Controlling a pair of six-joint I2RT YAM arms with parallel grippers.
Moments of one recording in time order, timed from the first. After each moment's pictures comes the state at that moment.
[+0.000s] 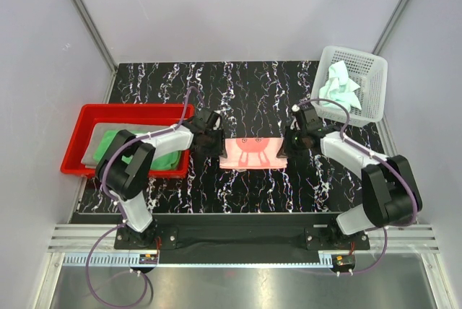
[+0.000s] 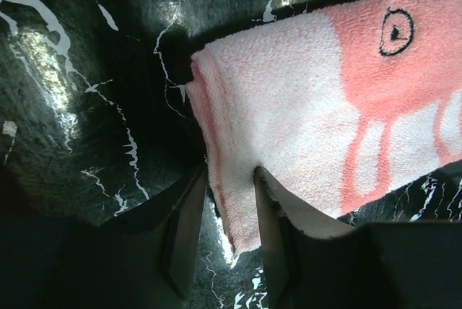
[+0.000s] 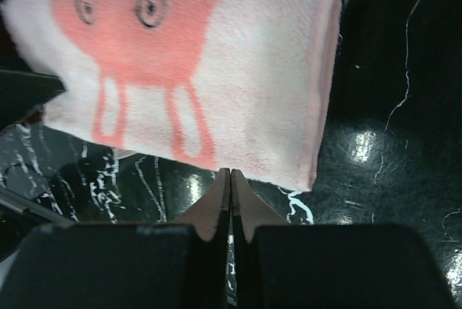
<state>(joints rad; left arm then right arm) -0.56 1.76 1.02 -0.33 0.16 -0.54 0.35 1.50 0.84 -0.39 -0.25 0.51</state>
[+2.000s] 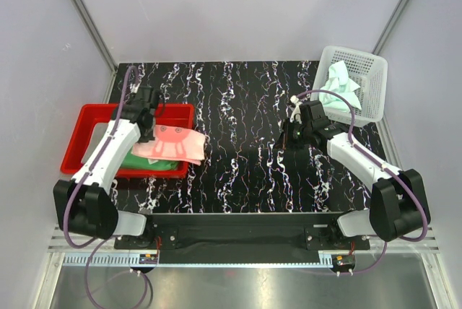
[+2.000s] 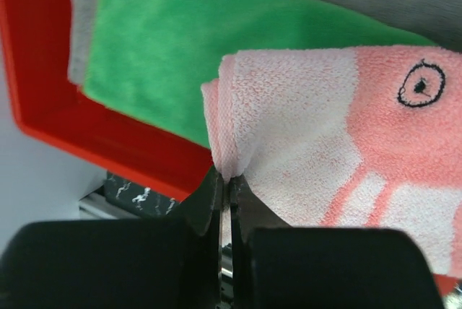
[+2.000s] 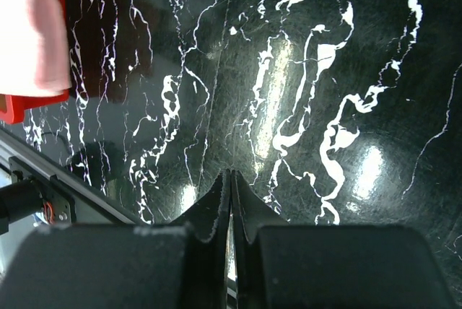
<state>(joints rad) -0.20 1.37 1.18 -0.98 -0.49 -0.18 0.35 1.37 0.89 -0.39 -0.36 0.42</state>
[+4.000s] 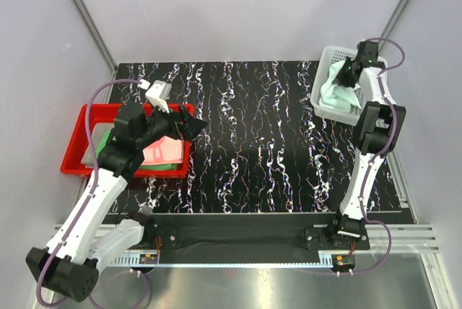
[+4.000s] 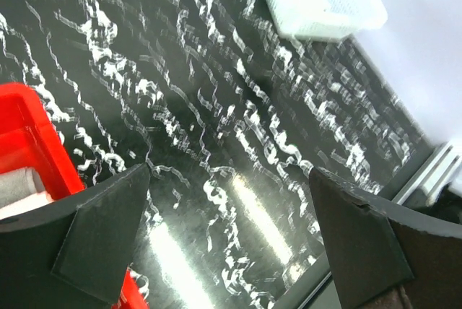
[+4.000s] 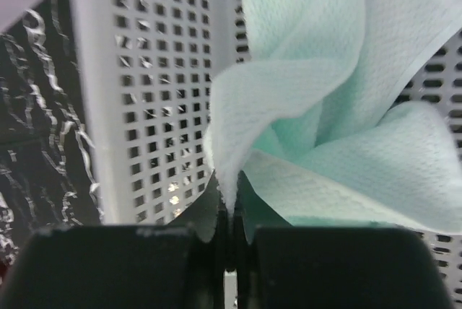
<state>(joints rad) -0.33 0.91 0.91 -0.27 0.41 -0.33 -0.20 2.32 2.07 -0.60 -0.19 0.35</state>
